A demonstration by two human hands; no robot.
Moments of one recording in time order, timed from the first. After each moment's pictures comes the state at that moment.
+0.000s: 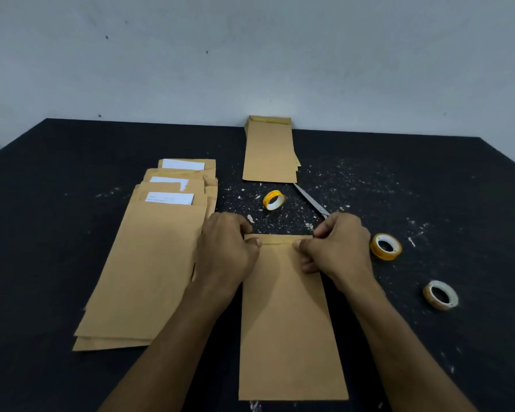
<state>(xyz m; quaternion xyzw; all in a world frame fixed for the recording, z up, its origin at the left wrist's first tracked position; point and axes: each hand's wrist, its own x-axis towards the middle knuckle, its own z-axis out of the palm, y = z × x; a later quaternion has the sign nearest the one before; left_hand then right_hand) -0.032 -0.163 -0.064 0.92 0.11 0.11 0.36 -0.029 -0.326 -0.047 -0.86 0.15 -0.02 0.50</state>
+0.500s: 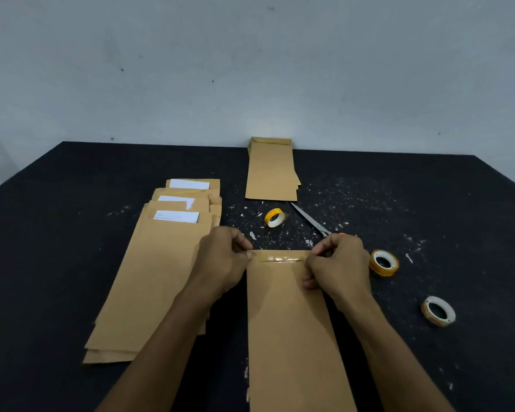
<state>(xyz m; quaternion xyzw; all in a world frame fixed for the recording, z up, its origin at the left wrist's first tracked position) -0.029 -0.147 -0.054 0.89 0.08 0.03 0.45 -0.035 -0.327 -0.054 -0.82 0.15 -0.04 0.55</state>
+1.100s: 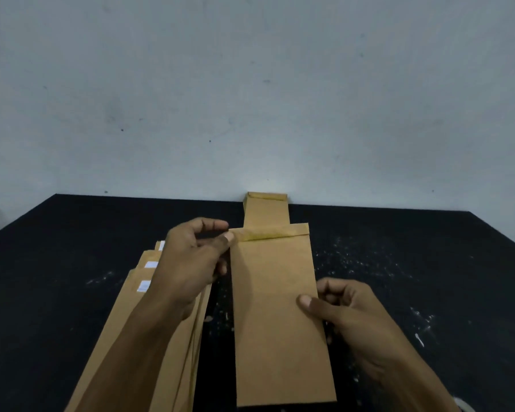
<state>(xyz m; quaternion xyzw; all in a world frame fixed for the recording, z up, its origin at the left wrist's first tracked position) 0.017 -0.125 0.029 0.72 0.05 0.09 0.69 -0.007 -0.349 -0.007 -0.73 0.02 0.10 0.67</state>
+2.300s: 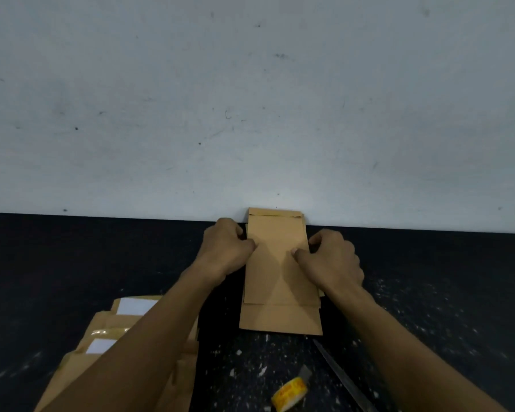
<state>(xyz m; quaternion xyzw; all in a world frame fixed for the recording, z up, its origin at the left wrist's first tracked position) 0.235 -0.131 -0.022 0.89 0.06 0.04 0.45 0.229 -0.306 -0.032 -0.94 0.10 -0.06 0.33</state>
